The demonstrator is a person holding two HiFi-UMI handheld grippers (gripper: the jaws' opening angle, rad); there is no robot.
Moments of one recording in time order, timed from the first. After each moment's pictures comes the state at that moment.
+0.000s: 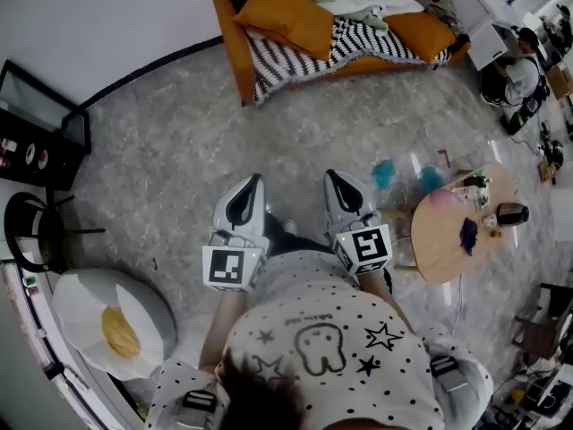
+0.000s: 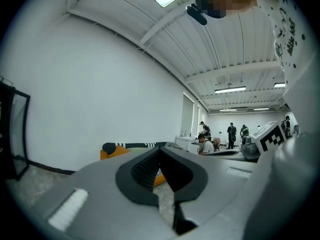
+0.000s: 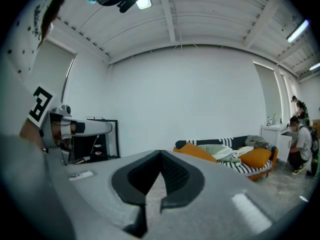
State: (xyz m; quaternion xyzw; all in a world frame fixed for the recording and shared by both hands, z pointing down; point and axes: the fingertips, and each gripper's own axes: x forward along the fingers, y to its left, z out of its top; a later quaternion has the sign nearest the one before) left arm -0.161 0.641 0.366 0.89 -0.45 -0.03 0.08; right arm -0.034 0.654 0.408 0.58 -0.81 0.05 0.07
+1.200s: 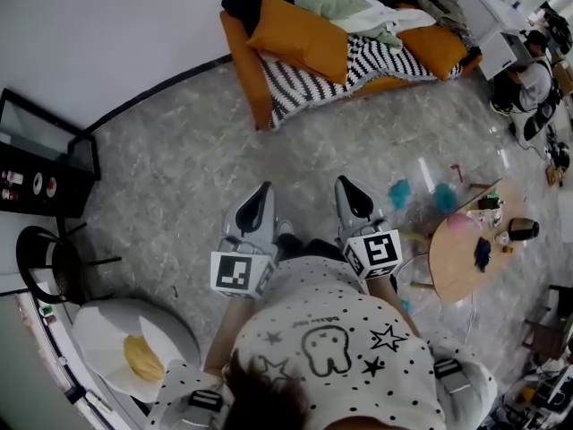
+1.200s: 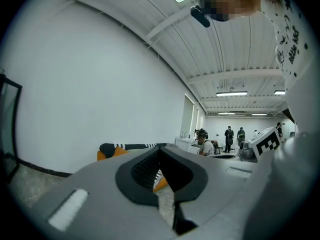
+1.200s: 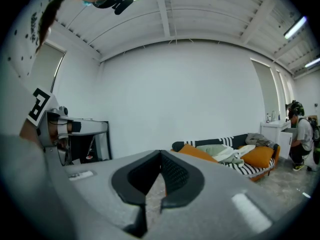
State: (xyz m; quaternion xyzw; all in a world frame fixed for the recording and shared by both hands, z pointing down) left arm -0.197 0.508 0.358 0.90 -0.42 -0.03 0.10; right arm -0.063 0.525 0.406 0.60 -0.79 0.07 0.06
